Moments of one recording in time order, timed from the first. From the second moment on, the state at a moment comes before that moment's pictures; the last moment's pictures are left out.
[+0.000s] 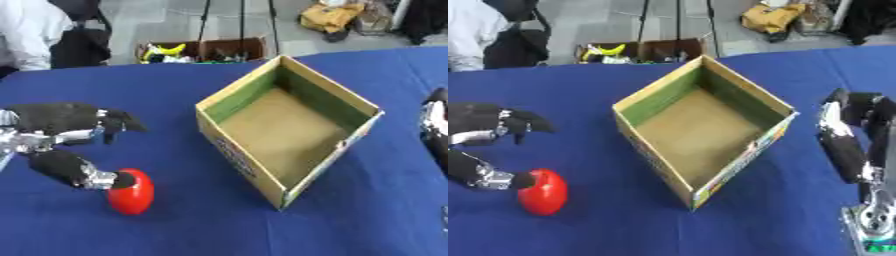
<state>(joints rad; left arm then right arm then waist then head) -0.72 0.67 -0.29 -1.65 -0.63 -0.29 -0.82 -0.25 -0.24 -0.09 -1.98 0.27 0.11 -0.44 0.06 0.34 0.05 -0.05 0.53</state>
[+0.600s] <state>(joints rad) -0.71 0.66 -0.35 -1.57 -0.67 -0.32 -0.79 -0.26 -0.24 -0.09 -1.98 0.27 0.11 -0.44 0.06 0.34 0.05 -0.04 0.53</state>
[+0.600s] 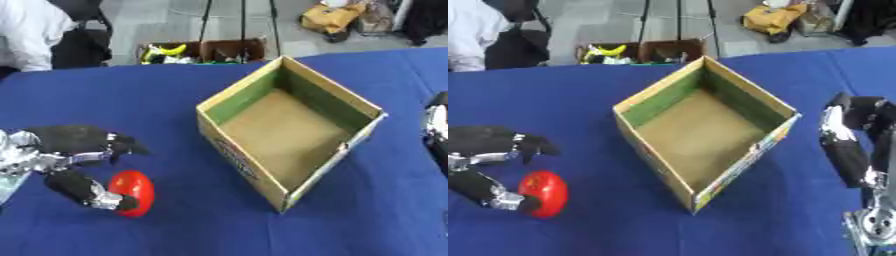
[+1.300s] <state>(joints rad) -0.71 0.65 -0.39 -1.48 -0.71 -0.35 -0.76 -0.26 -0.24 -0.09 -1.98 0.27 0.10 -0.45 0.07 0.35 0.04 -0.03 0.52</state>
